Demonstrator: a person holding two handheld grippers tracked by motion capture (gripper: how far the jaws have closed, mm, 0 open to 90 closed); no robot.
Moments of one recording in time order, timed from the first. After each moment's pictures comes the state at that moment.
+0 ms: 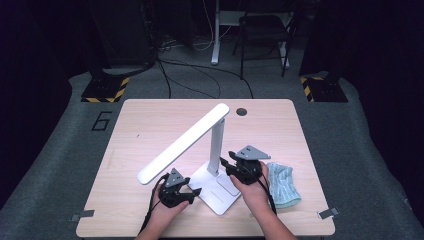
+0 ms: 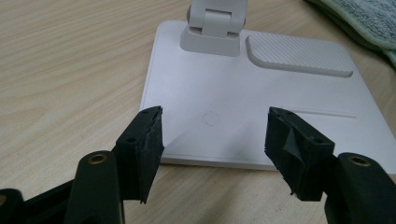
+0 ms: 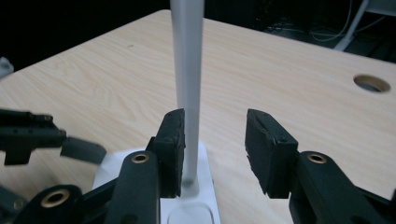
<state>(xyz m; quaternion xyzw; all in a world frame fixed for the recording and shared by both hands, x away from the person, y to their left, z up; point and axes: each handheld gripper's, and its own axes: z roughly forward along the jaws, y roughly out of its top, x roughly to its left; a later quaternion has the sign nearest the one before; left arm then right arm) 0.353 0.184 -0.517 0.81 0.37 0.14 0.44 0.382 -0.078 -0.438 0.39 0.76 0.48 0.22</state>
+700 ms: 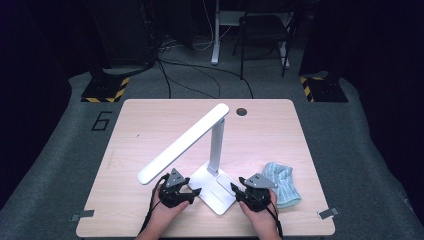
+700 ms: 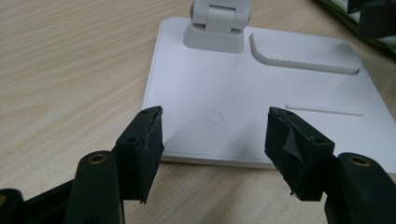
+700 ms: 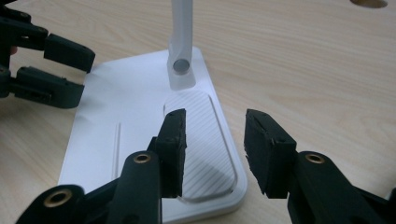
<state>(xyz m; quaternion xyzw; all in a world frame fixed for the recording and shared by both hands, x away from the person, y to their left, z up) 0.353 0.183 -0.519 0.81 0.38 0.14 0.44 0.332 -0.104 -0.499 0.42 0.76 0.44 0.21</state>
